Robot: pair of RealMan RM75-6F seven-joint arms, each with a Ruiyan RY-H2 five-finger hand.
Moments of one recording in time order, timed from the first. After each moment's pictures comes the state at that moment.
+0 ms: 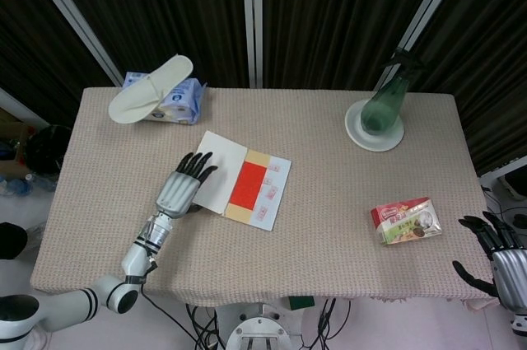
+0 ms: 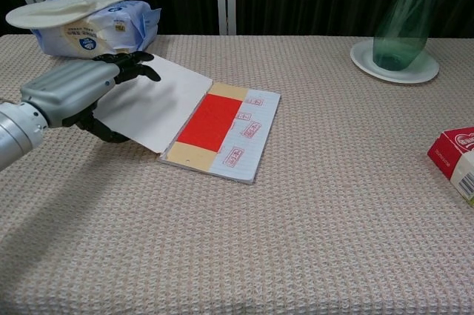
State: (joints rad) left arm -0.58 -1.77 -0.11 -1.16 1.44 1.18 0.16; right arm -0.04 -1.11 -0.05 -1.46 -1.72 1.69 0.22
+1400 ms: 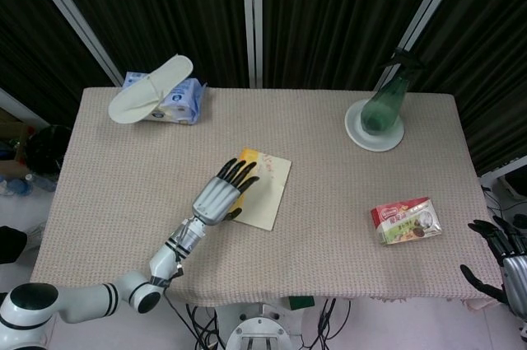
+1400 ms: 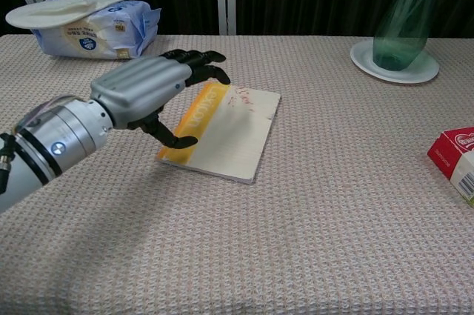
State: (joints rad) left arm -0.67 -1.80 -0.13 -1.29 1.48 1.12 0.30; right arm -0.07 -1.12 -0.05 -1.42 -1.71 1.73 0.27
